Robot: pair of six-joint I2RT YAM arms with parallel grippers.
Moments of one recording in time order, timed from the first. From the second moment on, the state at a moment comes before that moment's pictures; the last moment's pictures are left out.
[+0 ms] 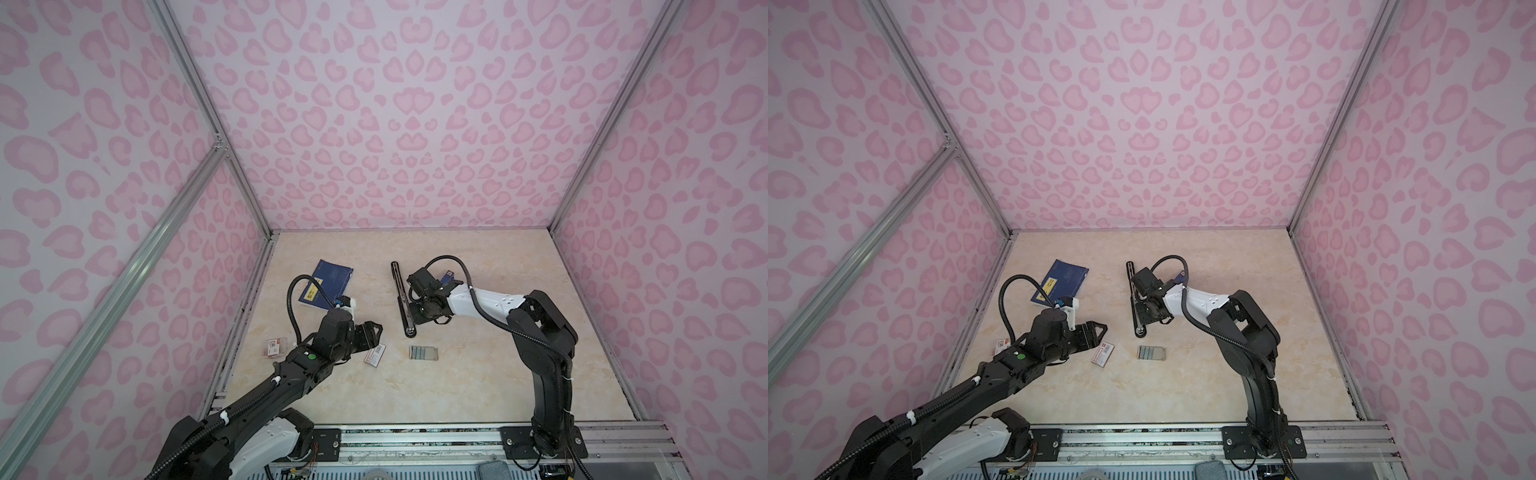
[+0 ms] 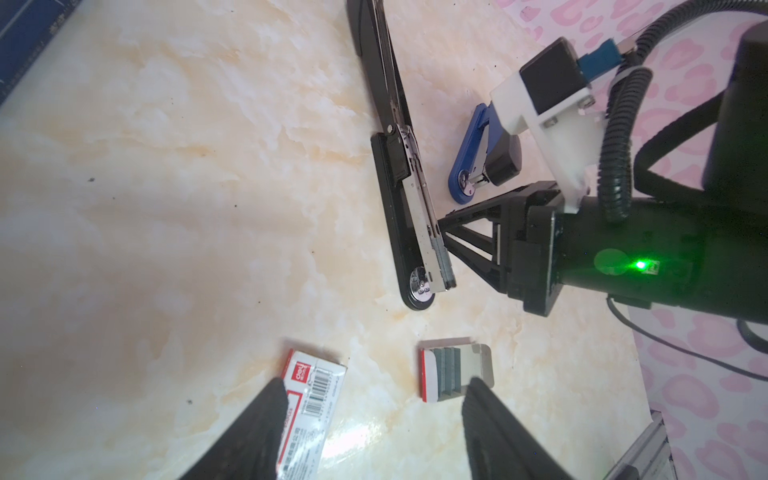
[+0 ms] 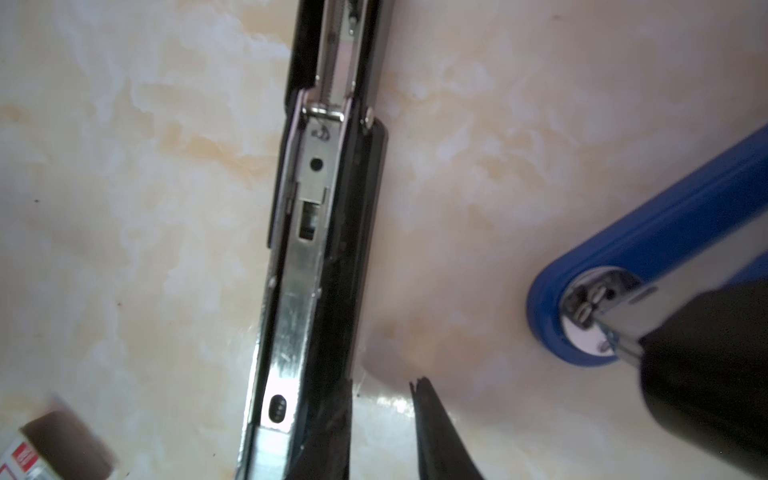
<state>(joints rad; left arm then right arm) -0.54 1.02 0.47 -0.12 0.10 -0.73 0.72 2.01 1.37 -0.53 0.03 0.36</state>
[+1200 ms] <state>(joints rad) -0.59 1.37 0.69 -0.23 -0.08 -0.50 0.60 1.93 1.20 -0.19 -0.31 0.46</state>
